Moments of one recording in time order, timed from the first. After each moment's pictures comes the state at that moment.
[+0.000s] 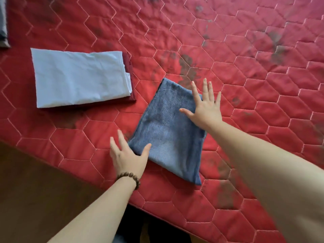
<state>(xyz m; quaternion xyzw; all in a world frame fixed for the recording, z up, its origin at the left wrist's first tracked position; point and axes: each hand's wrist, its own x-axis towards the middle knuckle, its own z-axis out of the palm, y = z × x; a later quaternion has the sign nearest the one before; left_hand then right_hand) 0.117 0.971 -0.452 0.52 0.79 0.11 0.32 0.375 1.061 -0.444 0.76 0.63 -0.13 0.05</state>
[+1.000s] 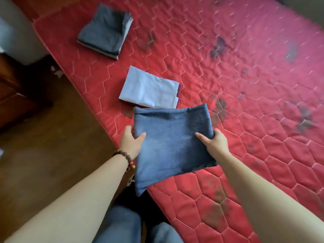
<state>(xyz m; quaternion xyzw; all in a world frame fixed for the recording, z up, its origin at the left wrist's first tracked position) 0.054 0.966 -0.283 0.34 0.80 0.29 0.39 0.326 1.028 -0.326 0.74 0.52 -0.39 -0.16</state>
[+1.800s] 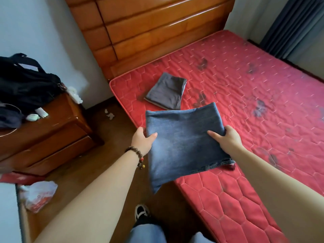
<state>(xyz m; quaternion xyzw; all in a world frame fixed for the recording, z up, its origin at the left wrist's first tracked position) -0.295 1.040 -0.119 0.36 0.78 0.34 0.38 -0.010 1.132 -0.129 0.71 0.59 -0.34 -0.18</state>
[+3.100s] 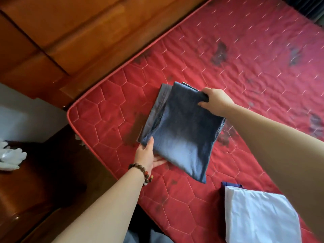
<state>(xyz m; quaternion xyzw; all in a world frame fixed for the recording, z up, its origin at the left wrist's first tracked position) -0.446 1.464 -0.331 -0.01 0.64 0.41 0.65 -0.234 1.651 -0.281 0.62 0.75 -0.22 0.05</state>
